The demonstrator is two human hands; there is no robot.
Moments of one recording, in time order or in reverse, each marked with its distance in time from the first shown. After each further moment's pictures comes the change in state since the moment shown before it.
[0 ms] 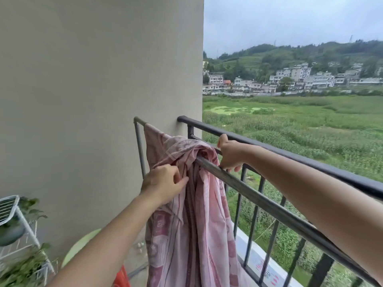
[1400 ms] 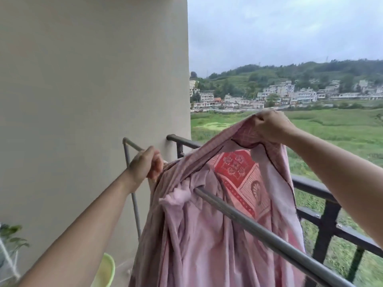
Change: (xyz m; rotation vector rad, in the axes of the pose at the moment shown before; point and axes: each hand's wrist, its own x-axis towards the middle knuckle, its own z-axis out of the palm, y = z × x) left_hand 0.045 0.043 -0.084 -0.986 -0.144 -0.182; right_hand -0.072 0.092 -0.131 0.017 0.794 0.054
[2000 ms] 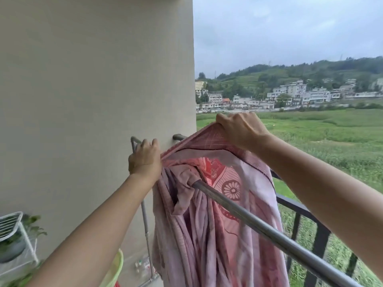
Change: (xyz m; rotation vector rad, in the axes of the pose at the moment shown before) left_hand -0.032 0.023 0.029 1.255 0.469 0.151; right_hand -0.041 -0.049 0.003 -0.348 0.177 -0.678
